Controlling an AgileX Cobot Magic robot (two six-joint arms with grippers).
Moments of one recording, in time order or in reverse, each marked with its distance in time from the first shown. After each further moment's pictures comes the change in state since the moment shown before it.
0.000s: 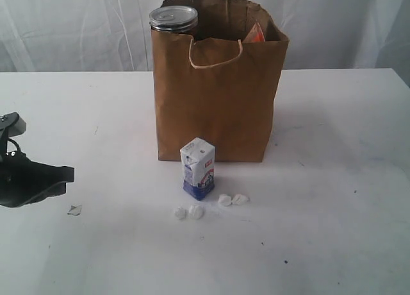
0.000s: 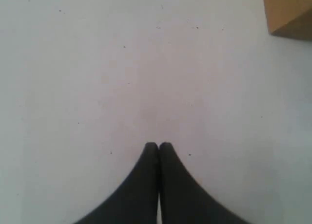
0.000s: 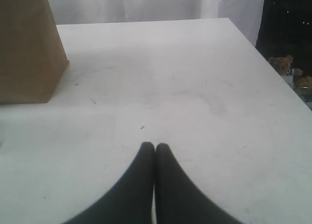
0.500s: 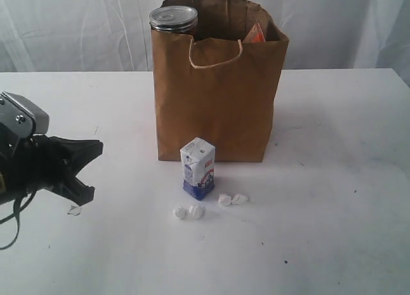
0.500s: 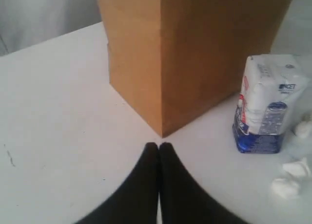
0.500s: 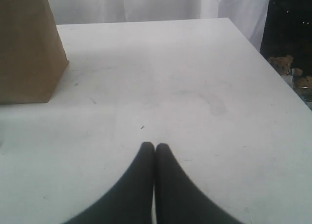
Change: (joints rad) left arm -0.100 0.015 0.157 -0.997 -0.522 1.595; right arm 0.000 0.000 0.000 0.000 0.000 0.000
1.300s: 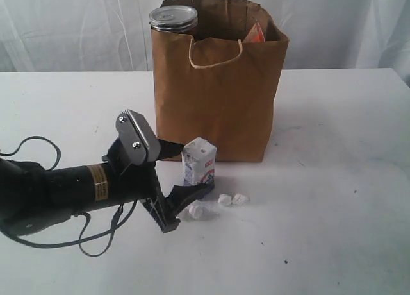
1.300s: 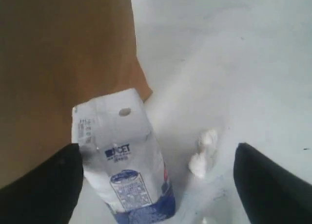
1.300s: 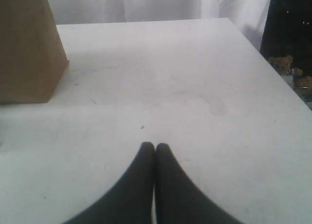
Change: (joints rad) left arm -0.352 0.289 -0.246 -0.045 -0.017 0.162; right arm 0.000 0.000 0.000 0.000 0.000 0.000
